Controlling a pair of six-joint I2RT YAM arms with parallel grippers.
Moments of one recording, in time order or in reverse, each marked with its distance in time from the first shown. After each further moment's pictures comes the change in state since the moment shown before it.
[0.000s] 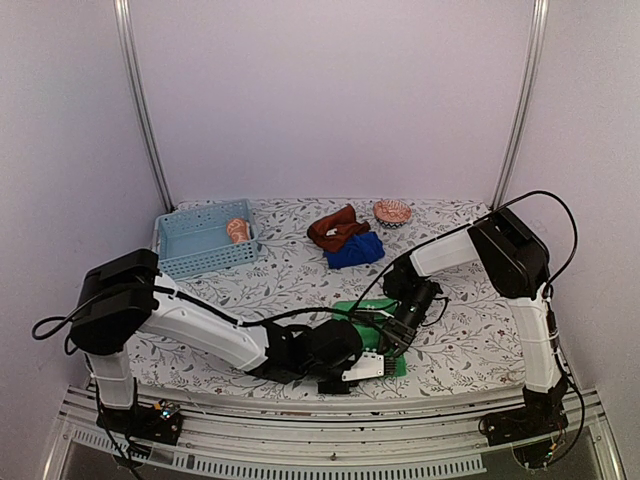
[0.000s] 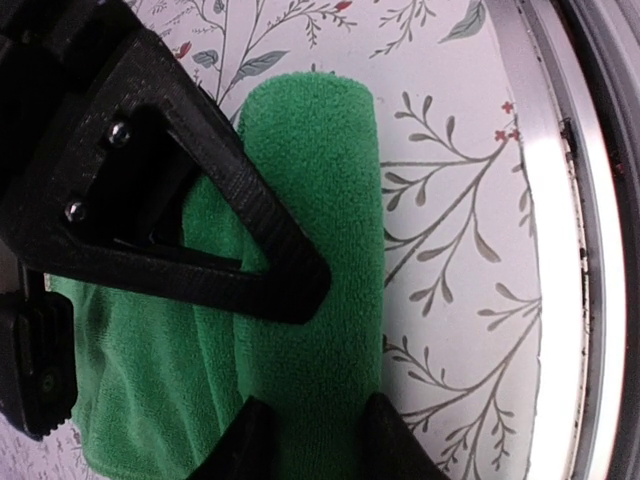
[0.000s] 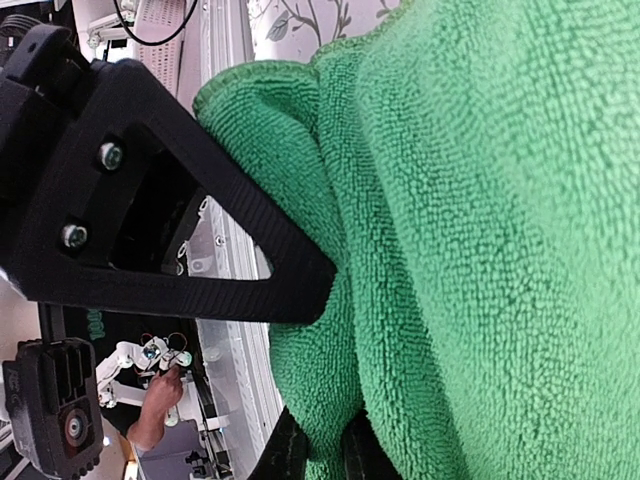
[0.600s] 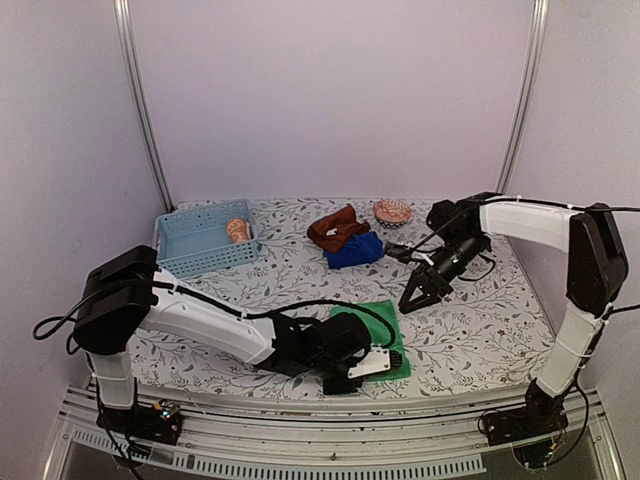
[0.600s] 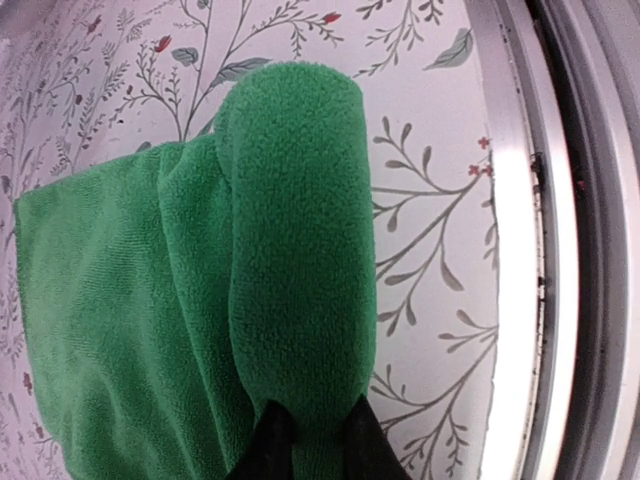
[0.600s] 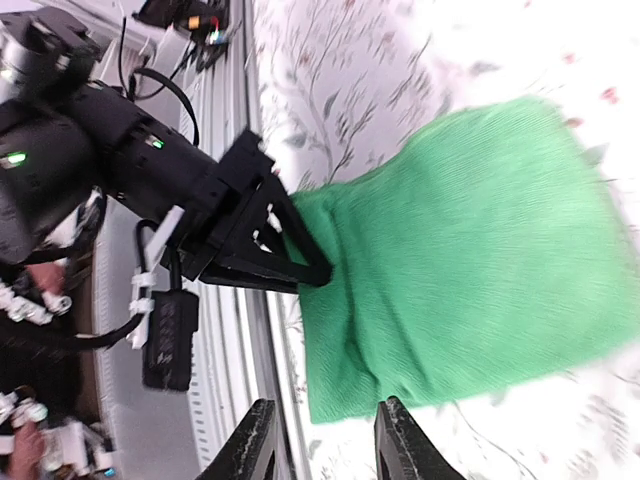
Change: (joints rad) left arm -0.004 0.015 0.085 -0.131 0.052 -0.115; right arm -0.143 -0.420 -0.047 0.049 0.116 0.010
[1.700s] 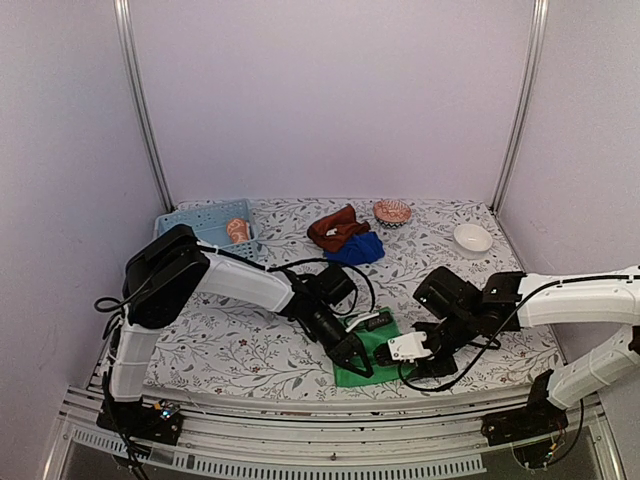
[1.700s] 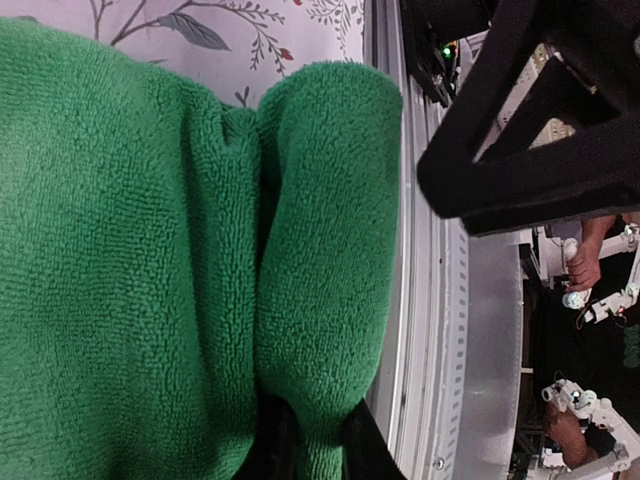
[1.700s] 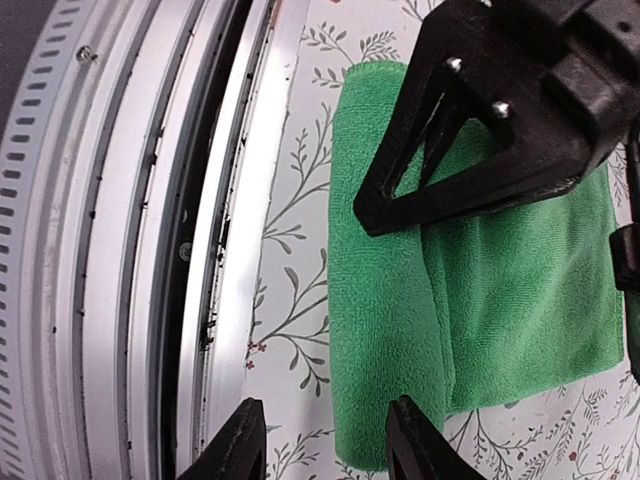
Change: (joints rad) left arm 0.323 0.249 0.258 -0.183 1.050 -0.438; right arm 0.462 -0.552 -0.576 0.522 0.609 -0.037
